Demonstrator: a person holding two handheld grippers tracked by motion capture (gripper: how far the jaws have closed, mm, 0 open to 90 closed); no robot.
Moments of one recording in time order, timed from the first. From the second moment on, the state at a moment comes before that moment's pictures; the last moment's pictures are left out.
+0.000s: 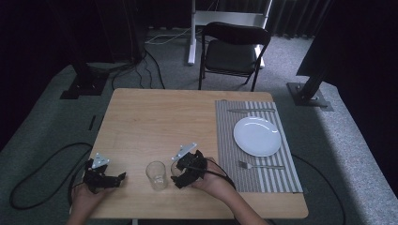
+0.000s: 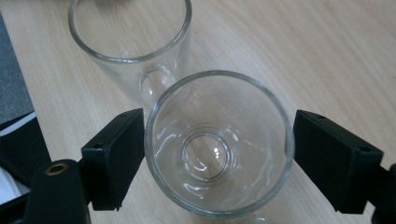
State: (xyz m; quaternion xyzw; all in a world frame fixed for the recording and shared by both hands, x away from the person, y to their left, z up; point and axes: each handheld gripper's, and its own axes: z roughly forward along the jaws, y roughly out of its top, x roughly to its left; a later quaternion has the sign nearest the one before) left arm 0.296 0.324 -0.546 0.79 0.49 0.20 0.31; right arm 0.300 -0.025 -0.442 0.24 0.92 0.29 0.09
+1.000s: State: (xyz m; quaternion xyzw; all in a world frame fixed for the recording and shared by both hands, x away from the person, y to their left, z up) left arm 0.296 0.324 -0.546 0.79 0.49 0.20 0.31; right arm 0.300 -0.012 -0.443 0.23 0.93 0.26 0.11
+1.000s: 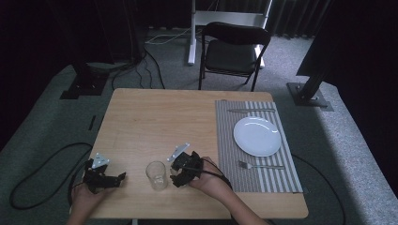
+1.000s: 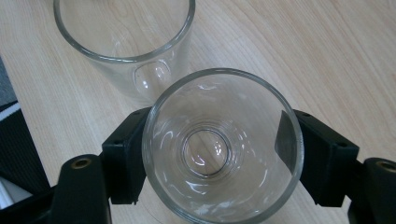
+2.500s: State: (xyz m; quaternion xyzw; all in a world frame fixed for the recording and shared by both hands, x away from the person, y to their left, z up) left arm 0.296 0.324 -0.546 0.79 0.49 0.20 0.31; right arm 0.403 -0.080 -0.396 0.36 0.88 0.25 0.16
